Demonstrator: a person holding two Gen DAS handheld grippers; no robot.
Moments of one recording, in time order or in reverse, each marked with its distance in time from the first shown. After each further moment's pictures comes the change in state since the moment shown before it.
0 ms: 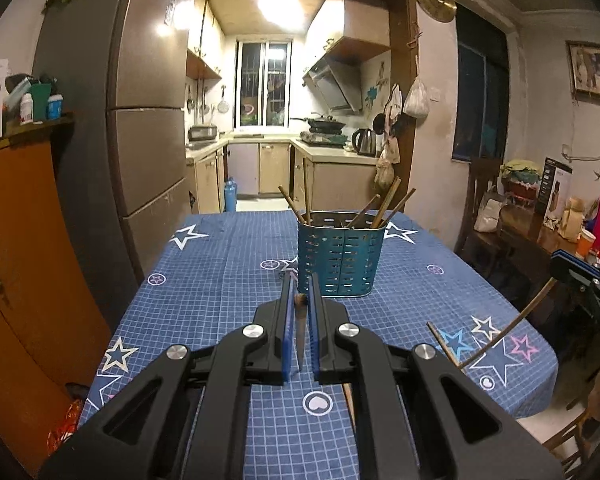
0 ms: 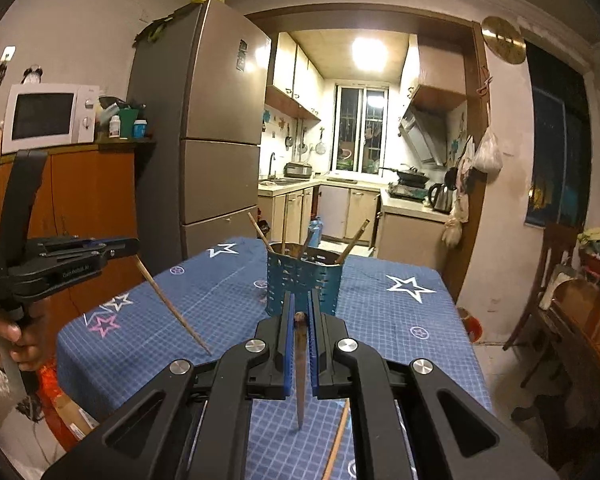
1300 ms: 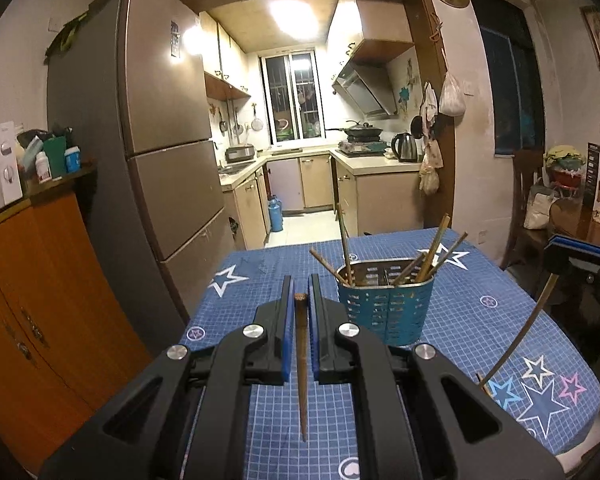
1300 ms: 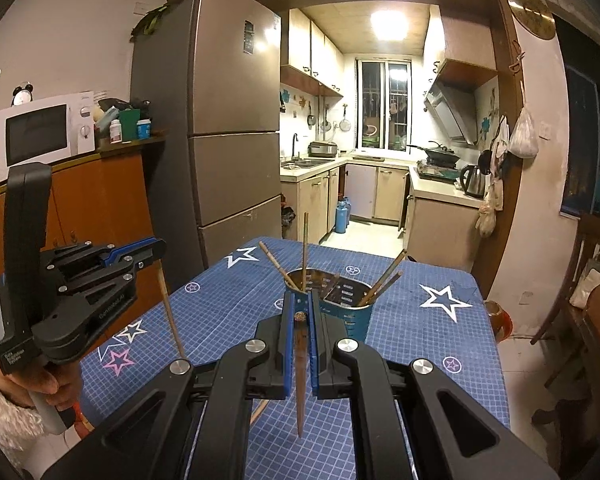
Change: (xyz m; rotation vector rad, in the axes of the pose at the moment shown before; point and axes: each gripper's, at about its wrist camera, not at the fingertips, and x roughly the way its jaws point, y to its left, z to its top) left arm 0.037 -0.019 0.071 0.096 -0.048 0.207; right arm 0.083 -0.006 0.084 0.027 0.097 0.104
